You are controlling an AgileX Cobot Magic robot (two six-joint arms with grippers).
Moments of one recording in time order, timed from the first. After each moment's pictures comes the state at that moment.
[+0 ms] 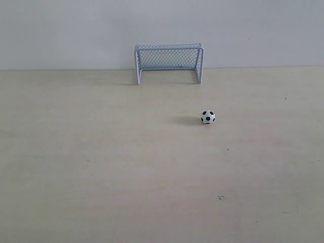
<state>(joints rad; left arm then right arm) 0.00 0.05 0.00 0.28 0.34 -0.16 0.13 0.80 -0.60 0.05 0.10 0.00</state>
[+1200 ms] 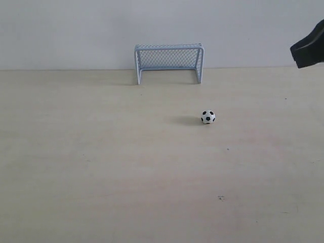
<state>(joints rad) 0.00 0.05 0.00 0.28 0.34 -0.16 0.14 1.15 -1.00 0.41 0.68 -0.67</state>
